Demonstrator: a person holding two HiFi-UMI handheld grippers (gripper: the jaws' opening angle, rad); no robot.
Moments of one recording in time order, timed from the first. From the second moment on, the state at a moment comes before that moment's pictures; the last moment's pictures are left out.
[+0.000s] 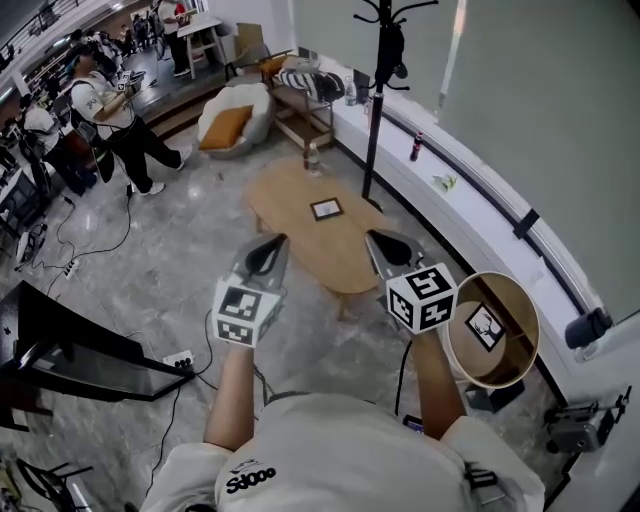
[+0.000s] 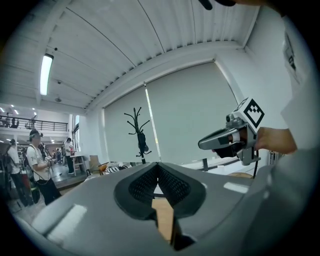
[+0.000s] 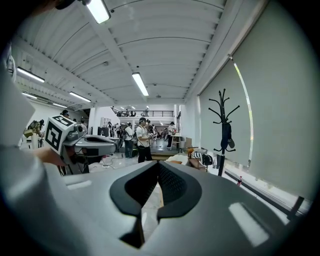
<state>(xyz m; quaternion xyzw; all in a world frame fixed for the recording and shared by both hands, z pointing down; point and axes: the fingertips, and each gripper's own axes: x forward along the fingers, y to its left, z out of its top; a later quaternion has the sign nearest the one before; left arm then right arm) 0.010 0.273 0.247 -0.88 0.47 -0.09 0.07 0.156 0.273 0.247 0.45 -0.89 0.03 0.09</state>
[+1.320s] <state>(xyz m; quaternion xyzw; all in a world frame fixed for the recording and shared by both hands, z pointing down) -0.066 0.077 0.303 -0.88 0.47 -0.11 0.02 0.088 0.091 0.282 0.47 -0.88 0.04 0.08</state>
